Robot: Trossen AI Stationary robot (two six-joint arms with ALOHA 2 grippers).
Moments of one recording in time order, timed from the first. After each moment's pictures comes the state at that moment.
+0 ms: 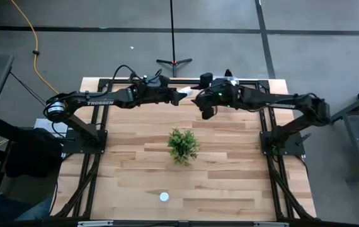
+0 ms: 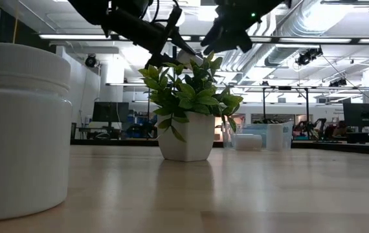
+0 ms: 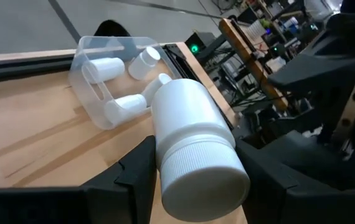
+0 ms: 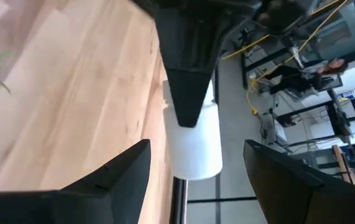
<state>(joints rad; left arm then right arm) 0.35 1.49 1.03 0.14 0.01 -0.77 -0.25 1.42 1.16 -0.22 0.20 -0.81</state>
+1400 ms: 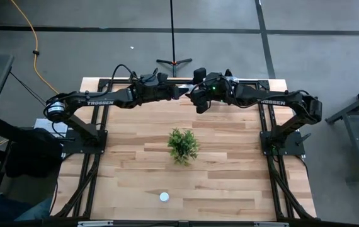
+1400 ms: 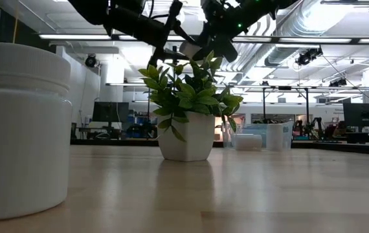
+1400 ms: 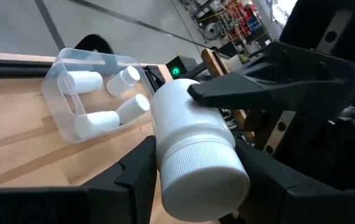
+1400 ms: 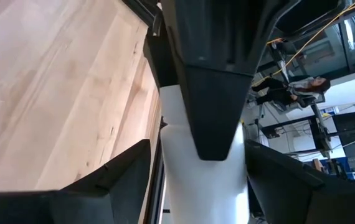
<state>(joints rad) 0.35 1.49 1.03 0.25 -0.02 -0.93 -0.31 1.53 1.21 -0.10 0.15 -0.93</state>
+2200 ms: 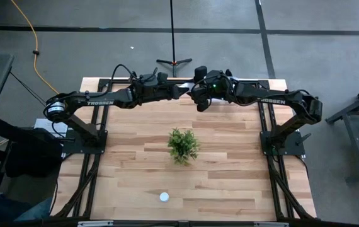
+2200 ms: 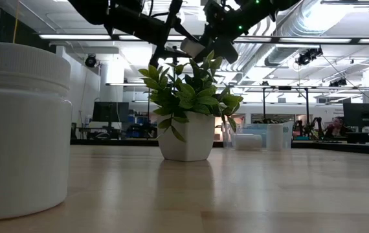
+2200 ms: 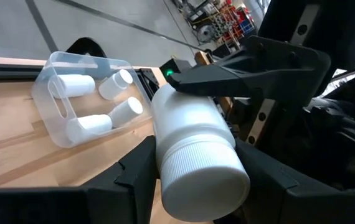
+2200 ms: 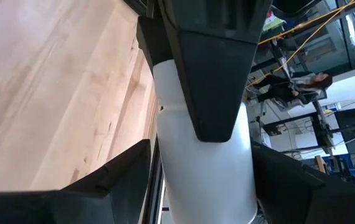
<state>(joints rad) 0.35 1.49 1.03 0.28 -0.01 -0.93 -0.34 1.53 1.21 -0.10 0.12 -0.92</state>
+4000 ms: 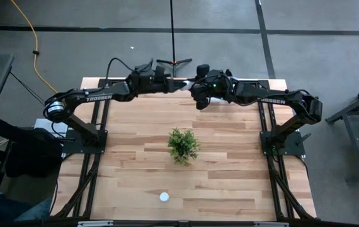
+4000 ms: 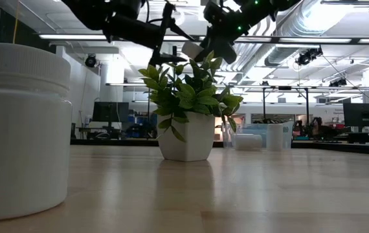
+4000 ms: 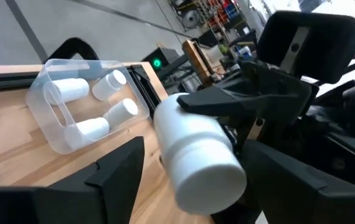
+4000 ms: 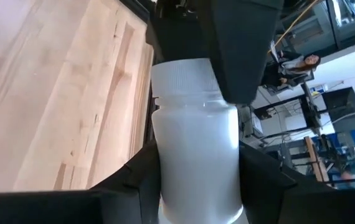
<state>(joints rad) 0.48 1.48 1.03 0.29 0.21 -0.89 -0.35 1.53 1.21 -0.09 0.20 -0.88</state>
